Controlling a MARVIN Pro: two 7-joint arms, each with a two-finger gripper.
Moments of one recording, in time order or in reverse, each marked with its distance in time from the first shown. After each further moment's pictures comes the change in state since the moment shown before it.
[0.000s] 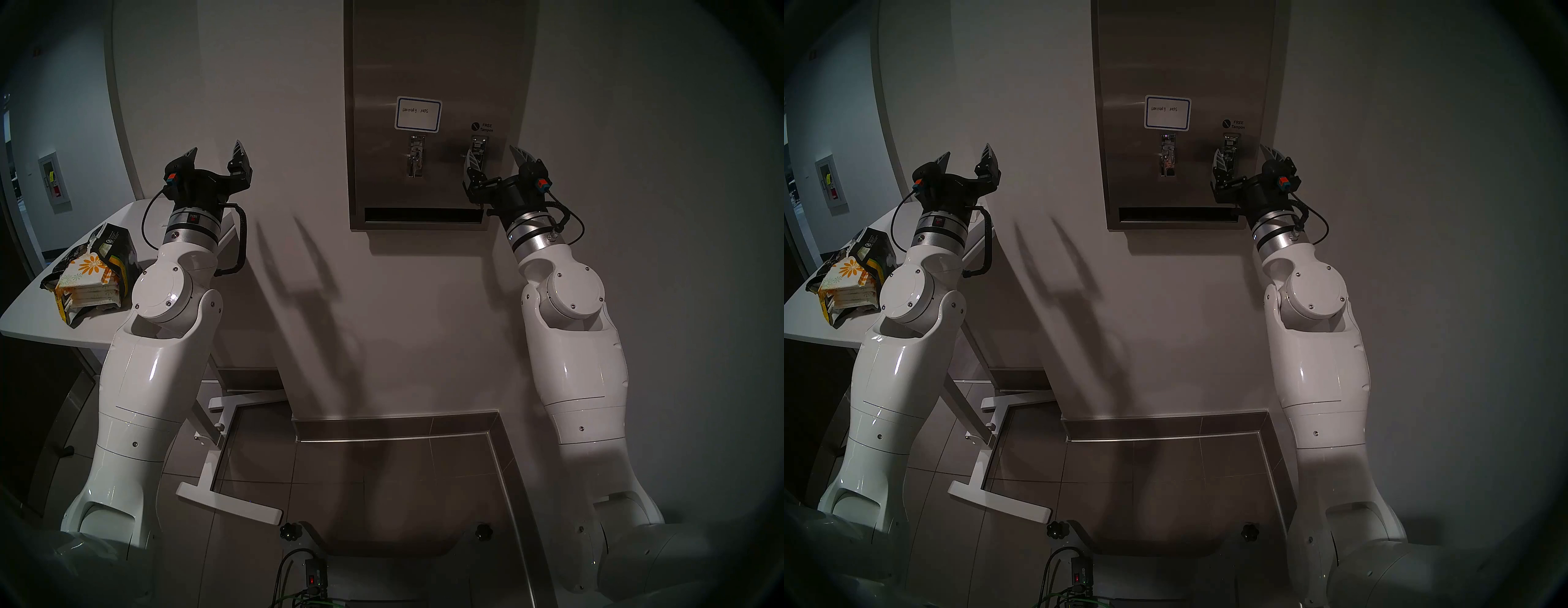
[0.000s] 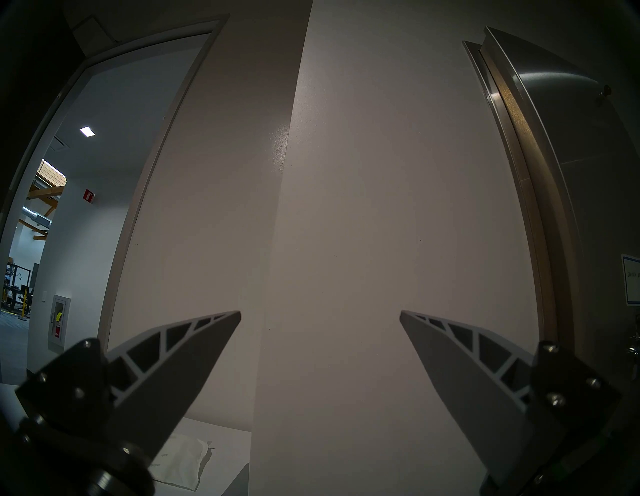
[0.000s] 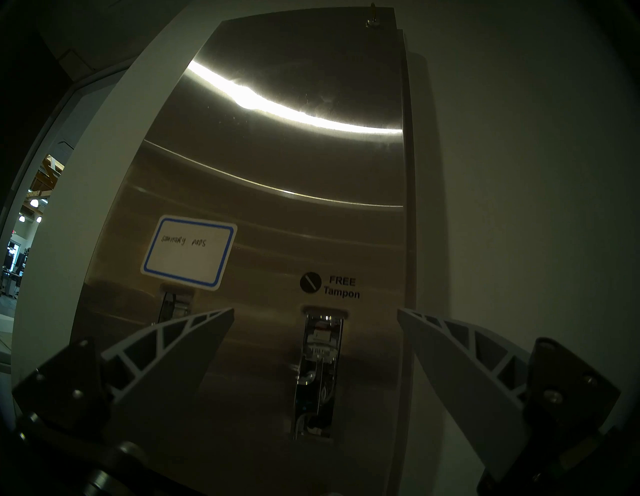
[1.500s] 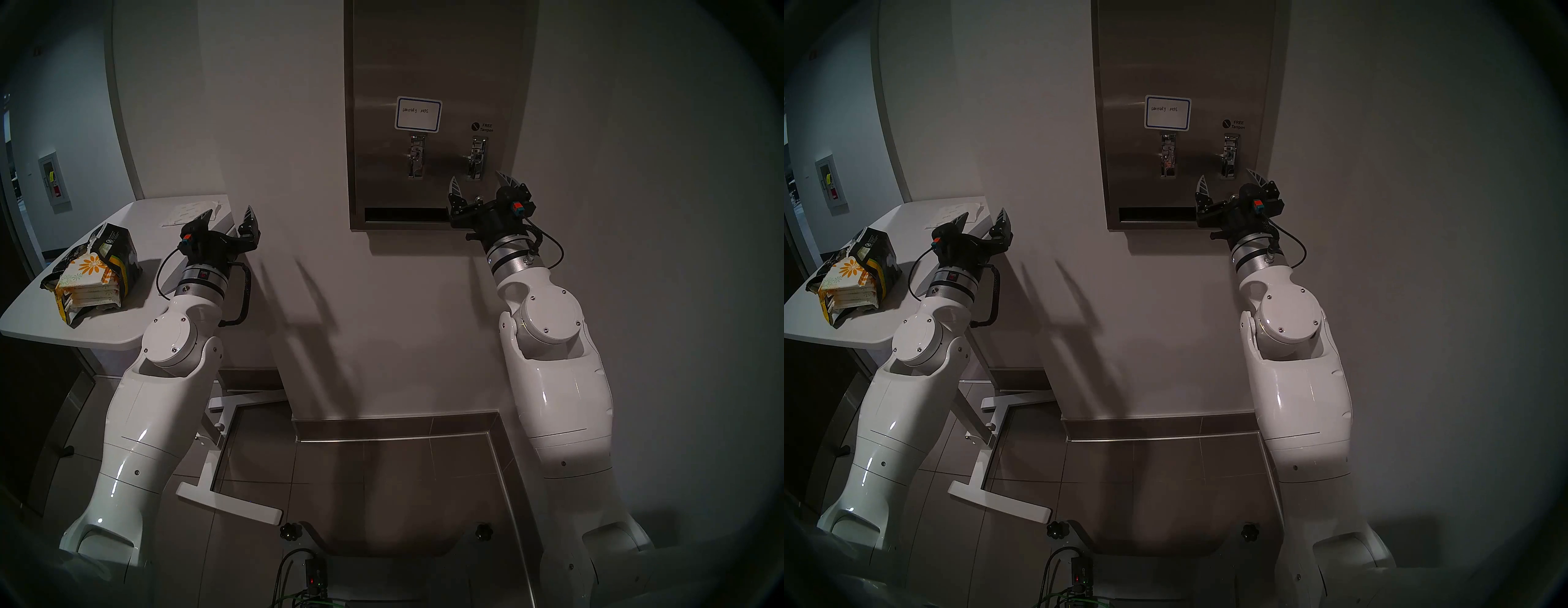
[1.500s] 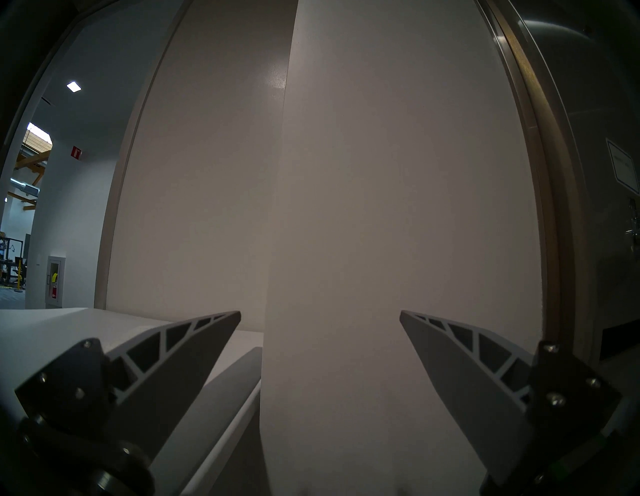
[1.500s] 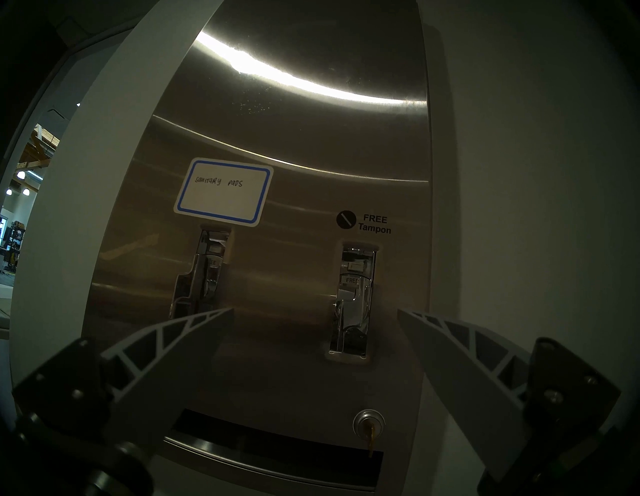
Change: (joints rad) left arm 0.134 0.015 -0.005 0.117 -0.053 -0.063 -0.107; right arm -0.093 -0.043 -0.070 -0.075 -0.112 0.058 -0.109
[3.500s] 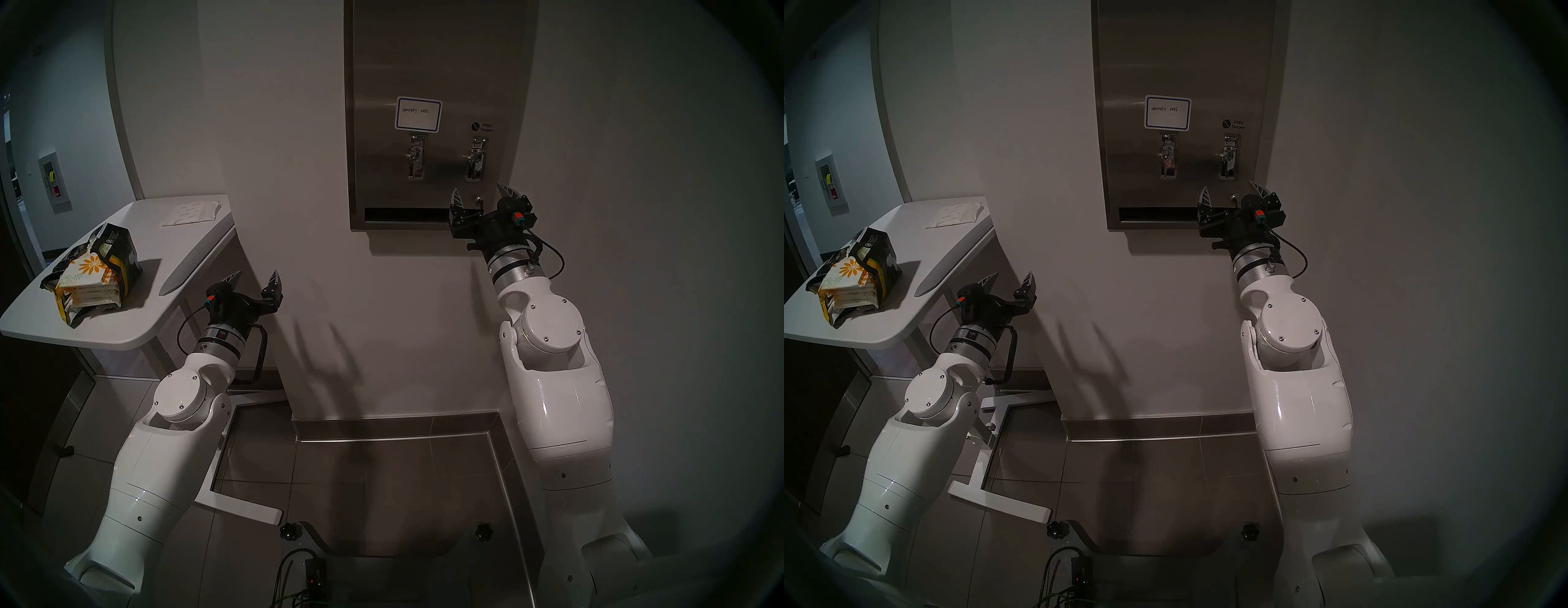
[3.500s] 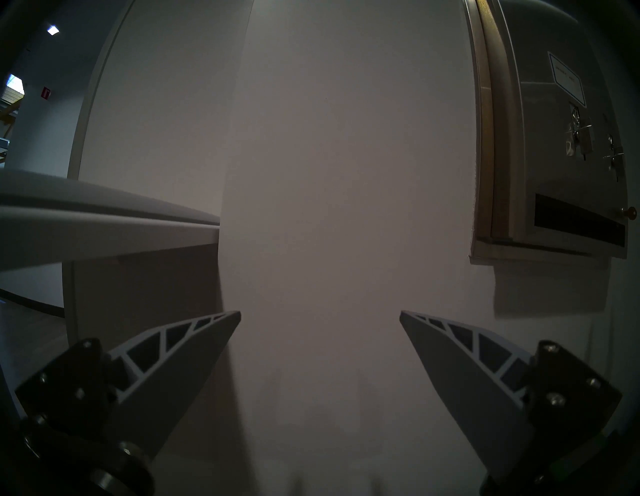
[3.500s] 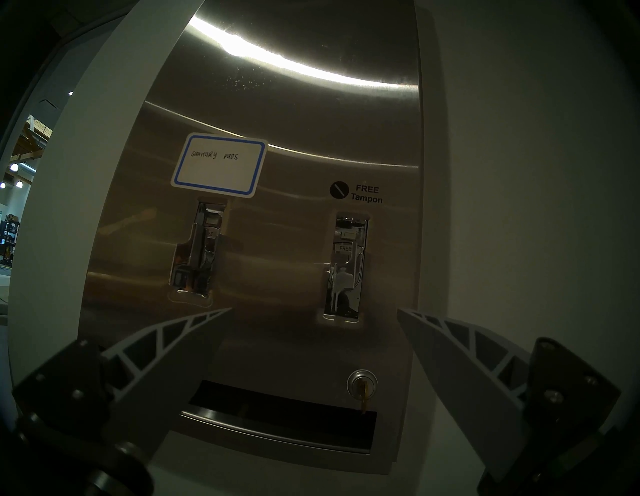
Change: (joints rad) left arm 0.189 0.000 0.032 0.025 -0.046 -0.031 -0.103; right arm -0.040 -0.006 0.012 -0.021 -0.001 0.022 -0.001
